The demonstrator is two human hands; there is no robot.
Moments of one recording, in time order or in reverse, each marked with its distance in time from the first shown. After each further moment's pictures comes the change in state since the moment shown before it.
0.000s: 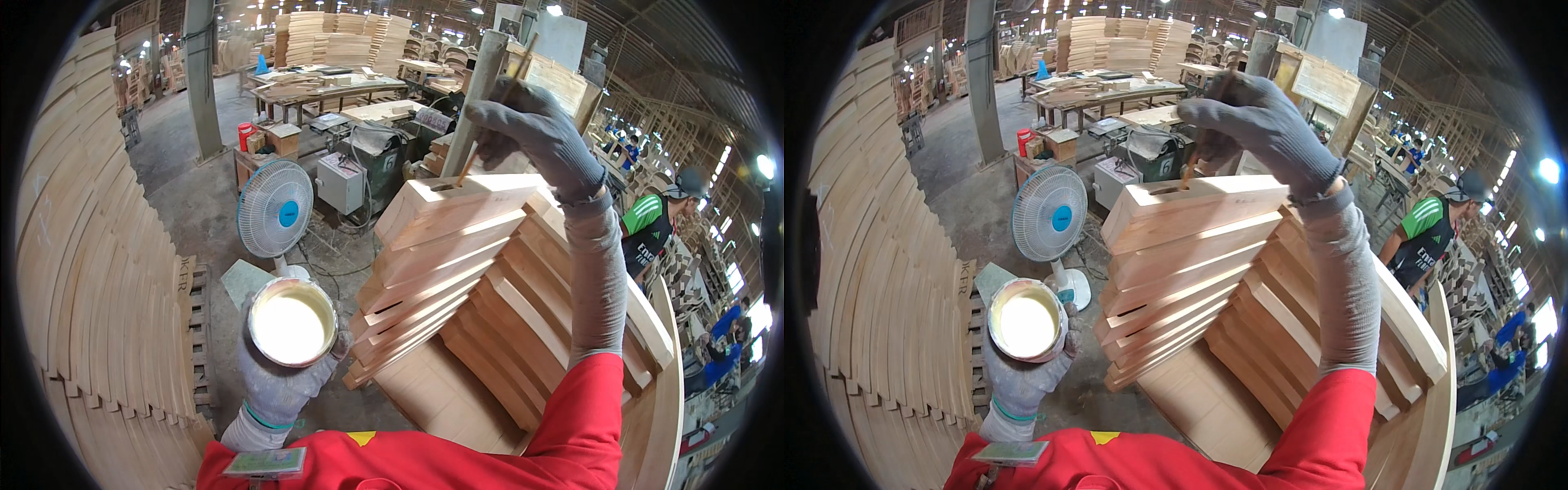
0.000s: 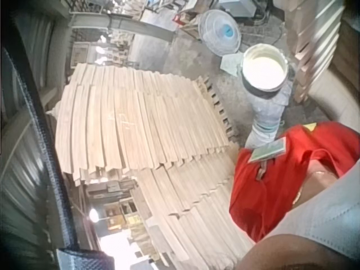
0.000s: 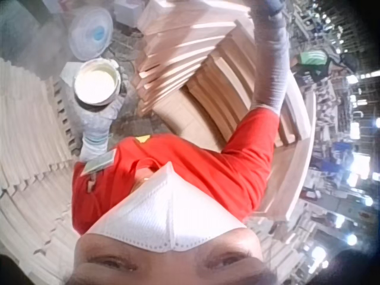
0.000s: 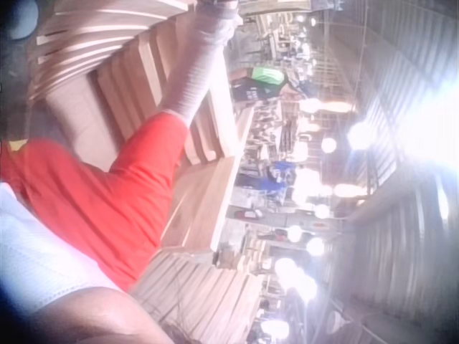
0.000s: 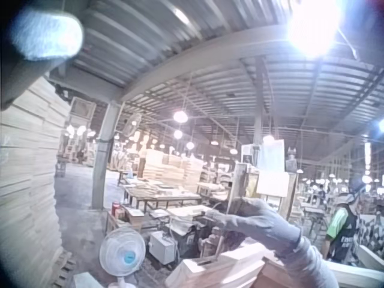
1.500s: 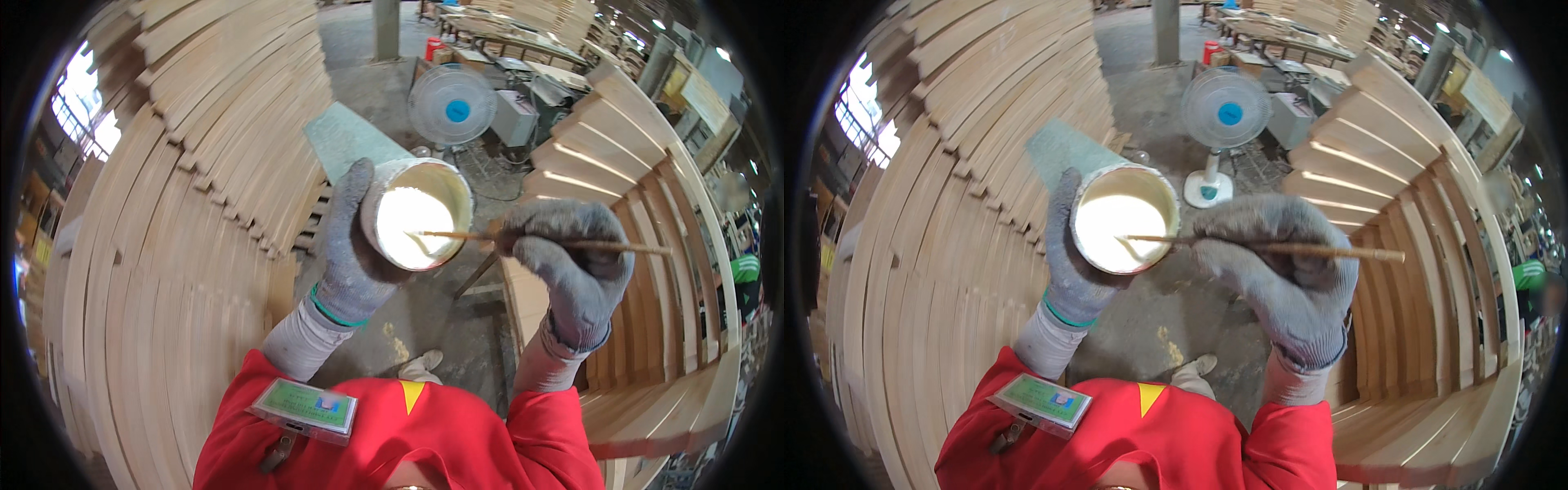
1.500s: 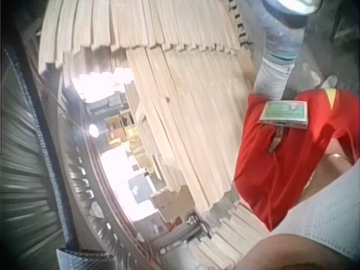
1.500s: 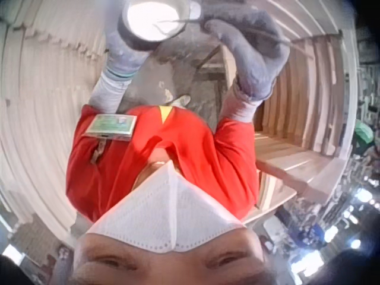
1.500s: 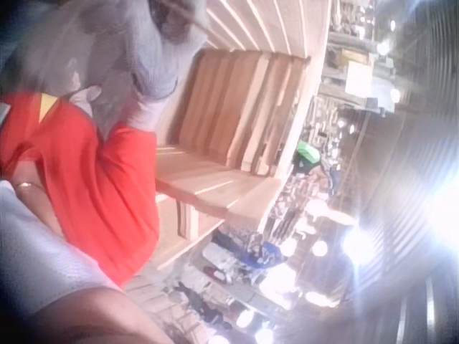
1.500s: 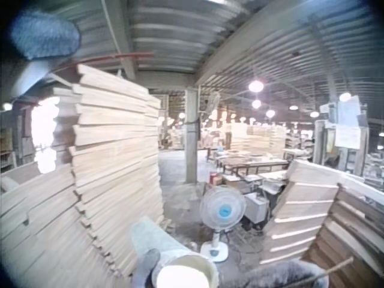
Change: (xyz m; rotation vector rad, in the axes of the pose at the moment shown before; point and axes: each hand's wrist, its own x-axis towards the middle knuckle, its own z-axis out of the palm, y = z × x) left_hand -0.266 0.010 0.011 -0.049 -0.134 0.255; right_hand -0.305 -0.129 0.246 0.791 0.109 -0.033
